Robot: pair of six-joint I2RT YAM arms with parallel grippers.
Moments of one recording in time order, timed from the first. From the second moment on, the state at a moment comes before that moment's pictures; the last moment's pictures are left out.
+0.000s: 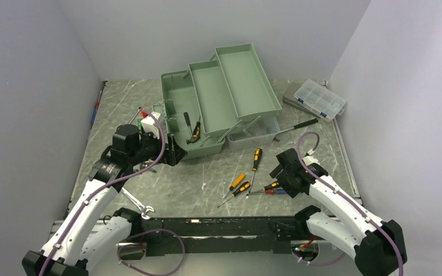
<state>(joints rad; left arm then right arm) -0.34 0.80 0.79 -0.46 0.38 -0.26 0.49 0.90 0.55 -0.83 0.30 1.26</state>
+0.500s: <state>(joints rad) -0.34 0.77 0.79 -0.50 0.42 -0.17 0.39 0.85 0.50 -0.94 0.32 1.39</state>
